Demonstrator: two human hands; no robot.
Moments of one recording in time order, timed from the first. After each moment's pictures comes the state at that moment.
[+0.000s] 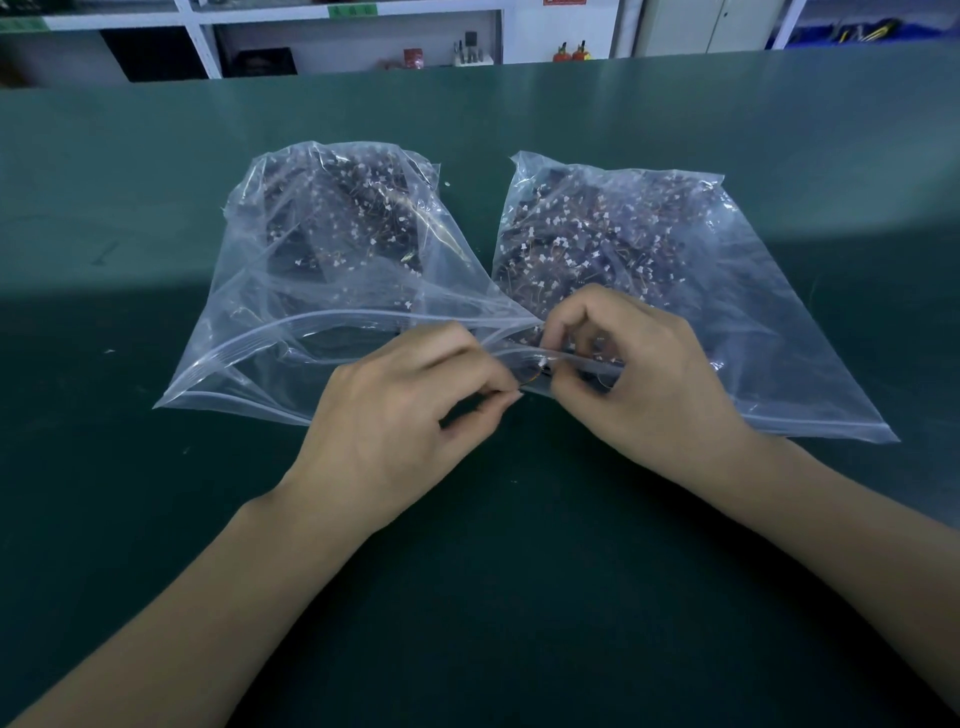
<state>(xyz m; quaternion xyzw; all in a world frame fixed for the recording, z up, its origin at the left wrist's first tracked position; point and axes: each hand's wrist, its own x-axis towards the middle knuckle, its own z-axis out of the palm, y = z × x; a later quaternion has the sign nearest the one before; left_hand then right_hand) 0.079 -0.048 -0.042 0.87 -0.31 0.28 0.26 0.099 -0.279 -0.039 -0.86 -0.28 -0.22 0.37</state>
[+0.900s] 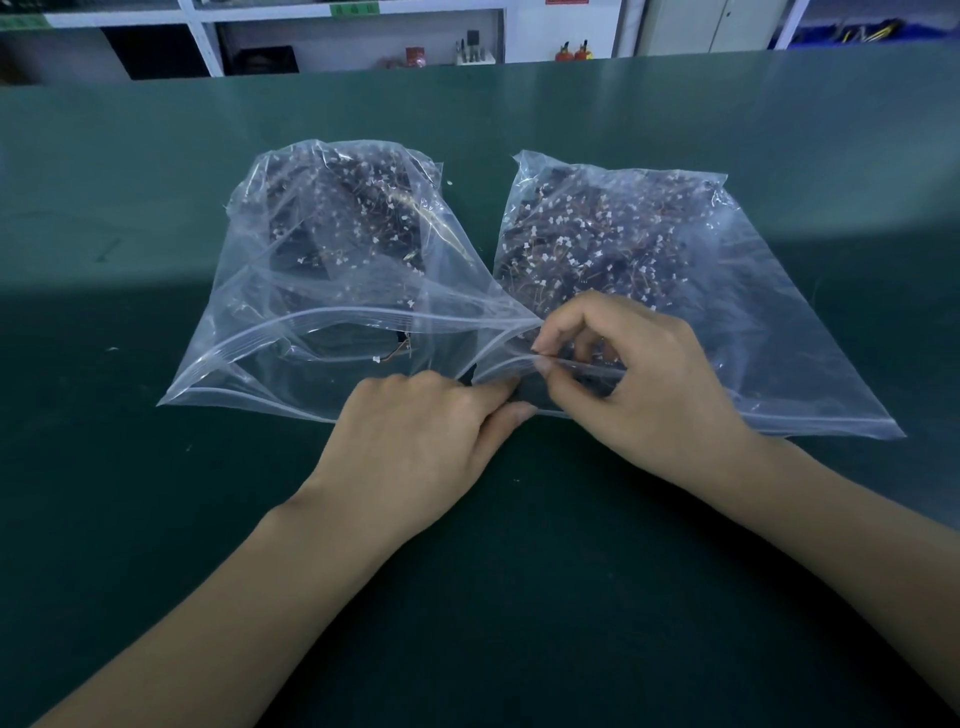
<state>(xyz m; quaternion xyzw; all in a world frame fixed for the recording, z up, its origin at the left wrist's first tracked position) 0.068 -0.064 -0.036 0.96 -0.23 0.15 0.01 0.097 -0.279 -0.042 -0.86 -0.28 -0.21 0.37</state>
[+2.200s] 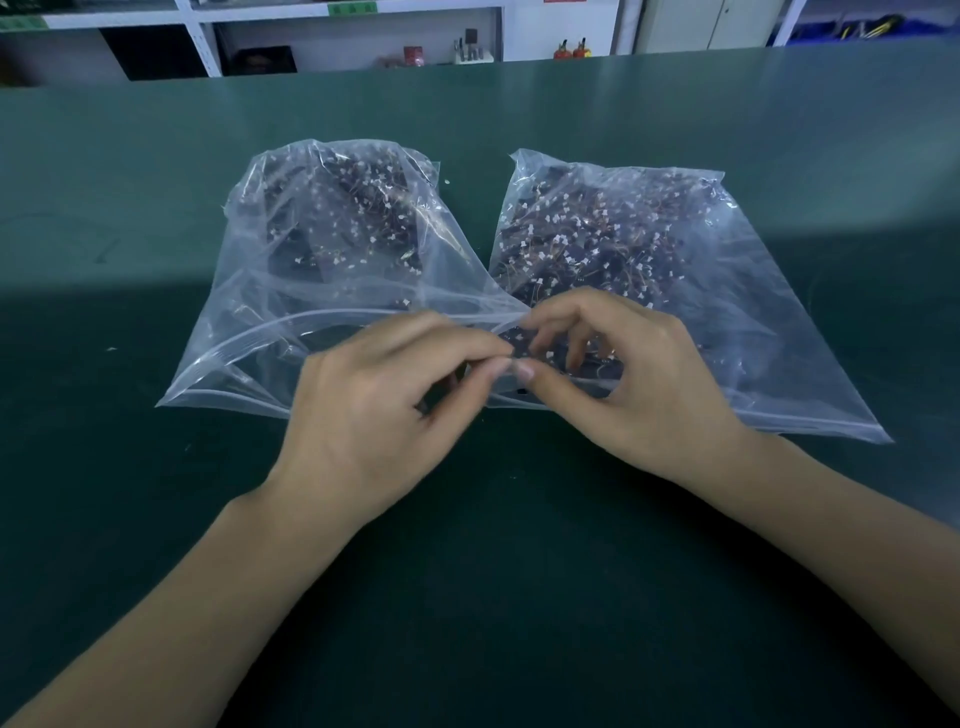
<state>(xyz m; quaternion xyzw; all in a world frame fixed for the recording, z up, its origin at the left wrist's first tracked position) 0.078 -0.044 -0.037 0.84 -0.31 0.34 0.28 0.099 -0.279 -0.046 -0.85 -0.29 -0.21 0.39</state>
